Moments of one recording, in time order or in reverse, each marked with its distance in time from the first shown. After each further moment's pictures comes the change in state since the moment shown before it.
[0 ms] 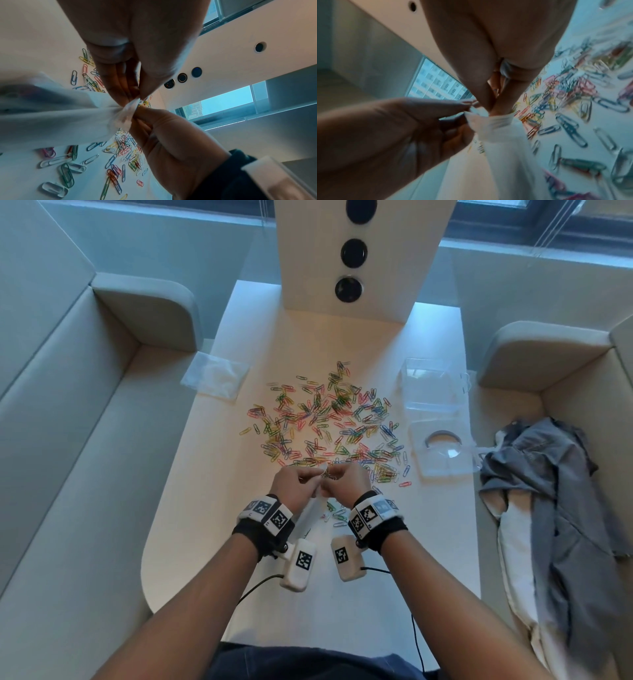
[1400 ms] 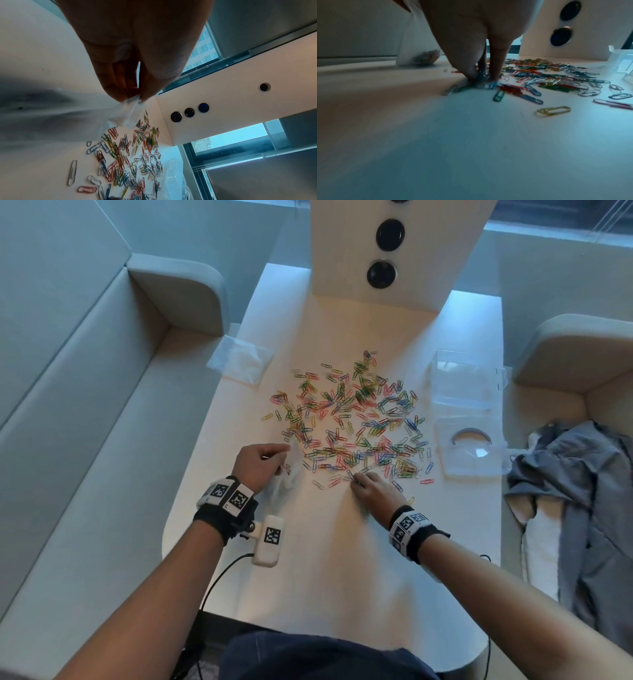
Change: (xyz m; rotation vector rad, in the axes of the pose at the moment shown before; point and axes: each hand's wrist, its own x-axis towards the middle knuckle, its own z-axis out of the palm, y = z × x) left_hand -0.008 -0.031 -0.079 -0.175 0.218 -0.144; right_hand 0.031 0.091 -0.009 -1.125 -0.111 -0.861
